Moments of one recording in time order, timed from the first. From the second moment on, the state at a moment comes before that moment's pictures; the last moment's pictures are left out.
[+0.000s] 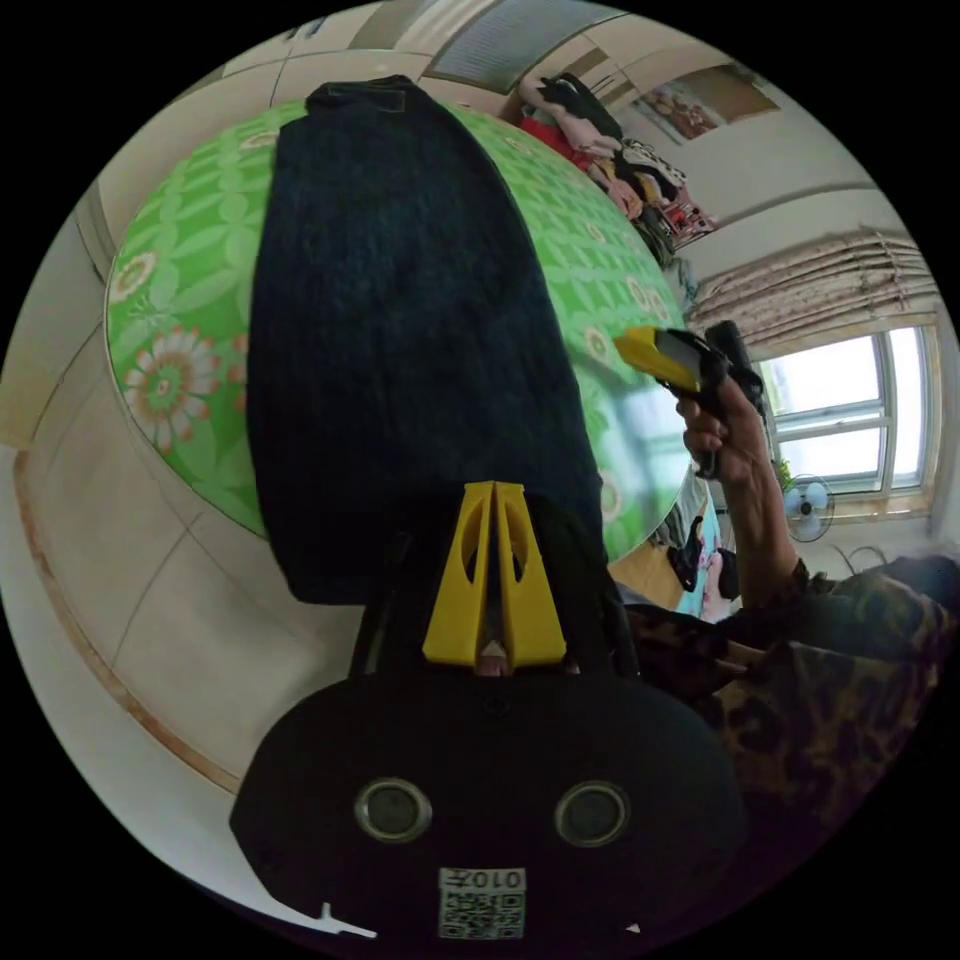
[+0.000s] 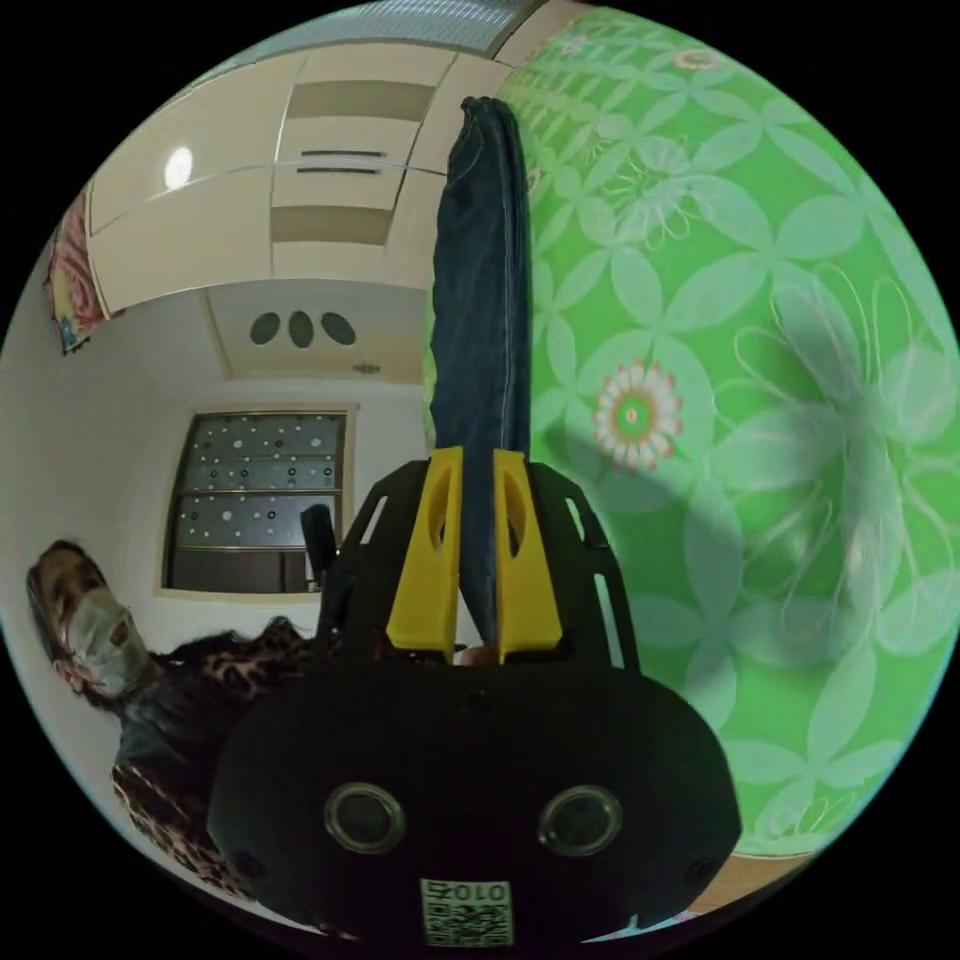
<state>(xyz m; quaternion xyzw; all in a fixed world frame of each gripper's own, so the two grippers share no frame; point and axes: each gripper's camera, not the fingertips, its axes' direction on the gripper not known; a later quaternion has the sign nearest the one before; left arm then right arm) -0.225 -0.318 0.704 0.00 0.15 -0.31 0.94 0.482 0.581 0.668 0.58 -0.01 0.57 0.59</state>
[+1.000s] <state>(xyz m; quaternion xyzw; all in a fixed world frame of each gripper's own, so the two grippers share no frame) -0.310 -0.263 0.732 -0.02 0.27 -0.32 0.91 0.557 0.490 0.745 0.42 0.00 0.63 0.66</state>
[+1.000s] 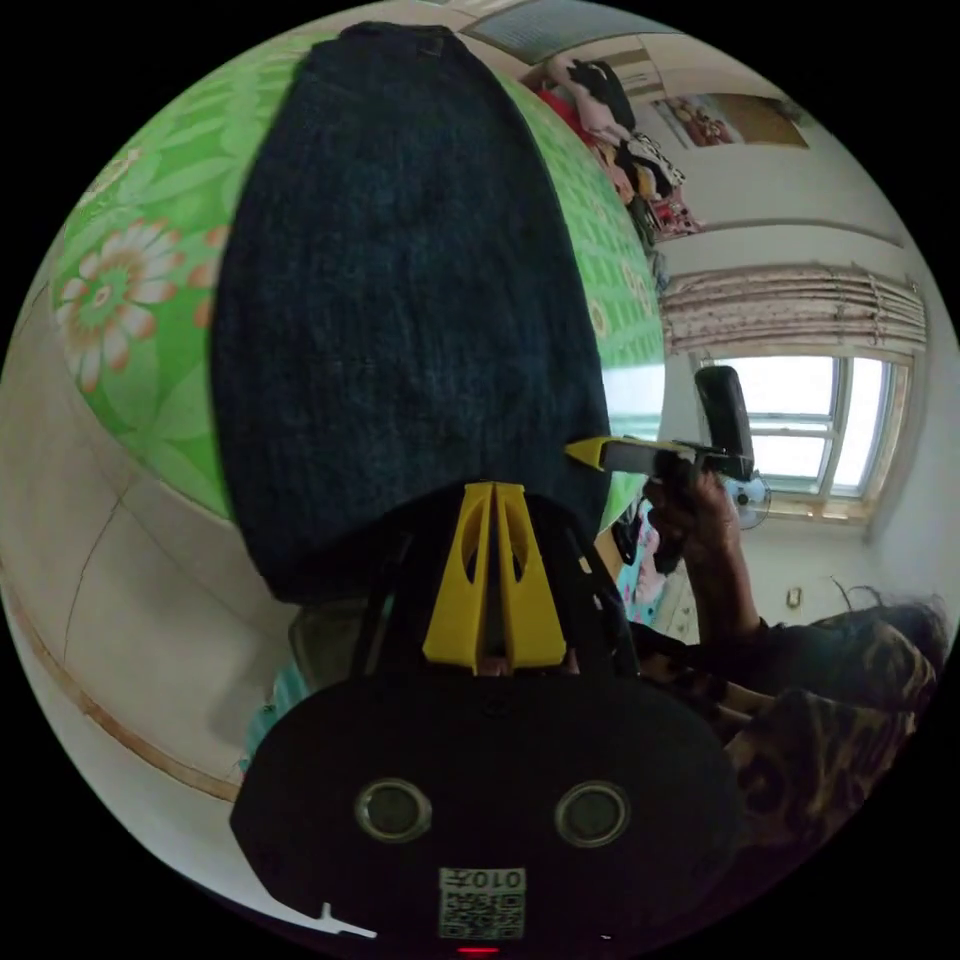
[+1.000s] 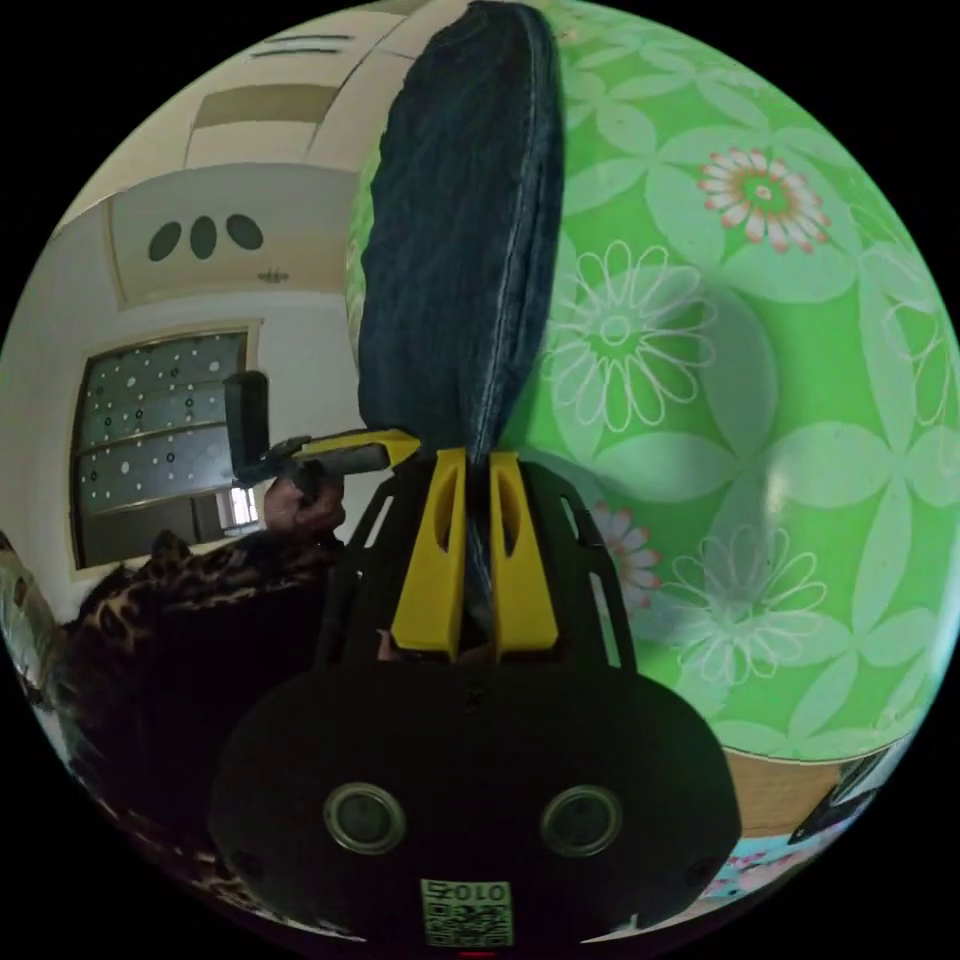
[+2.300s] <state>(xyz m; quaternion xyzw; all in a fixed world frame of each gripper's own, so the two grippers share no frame) -0.323 -0.595 0.762 0.04 -0.21 0.31 0.92 0.607 0.501 0.755 0.15 0.19 0.91 0.33</state>
